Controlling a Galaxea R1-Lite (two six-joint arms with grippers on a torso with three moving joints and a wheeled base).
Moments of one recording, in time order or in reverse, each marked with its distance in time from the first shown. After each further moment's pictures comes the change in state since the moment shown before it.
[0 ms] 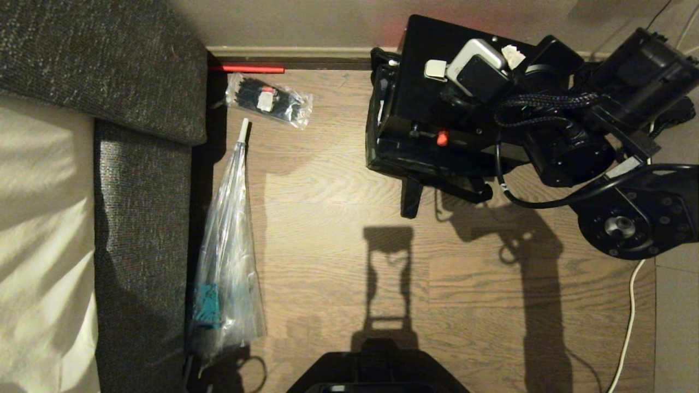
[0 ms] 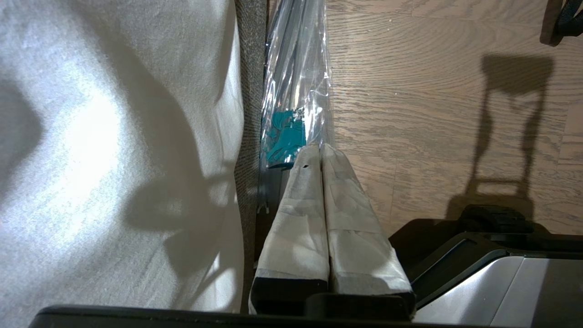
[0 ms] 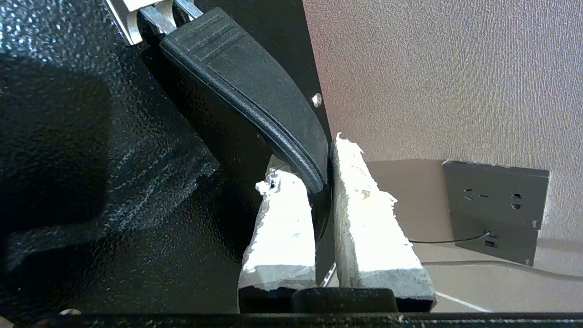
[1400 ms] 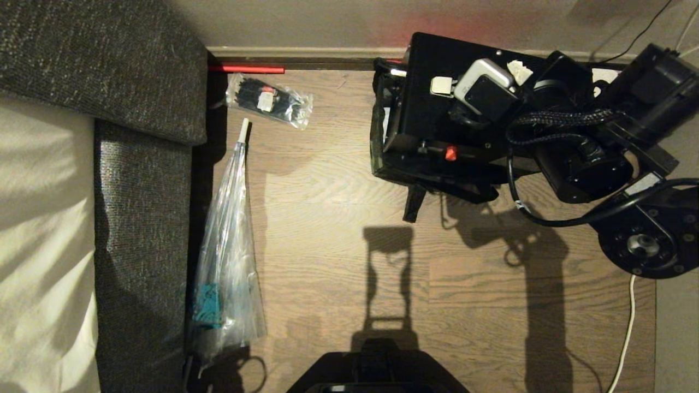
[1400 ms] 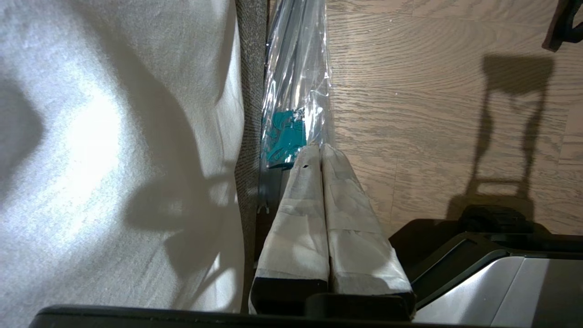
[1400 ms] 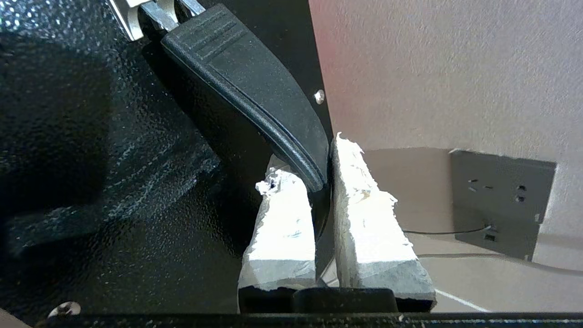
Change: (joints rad) left arm 0.000 0.000 0.000 0.000 0.000 0.000; right arm -0.013 -0.045 0.106 -0.001 0.004 -0.012
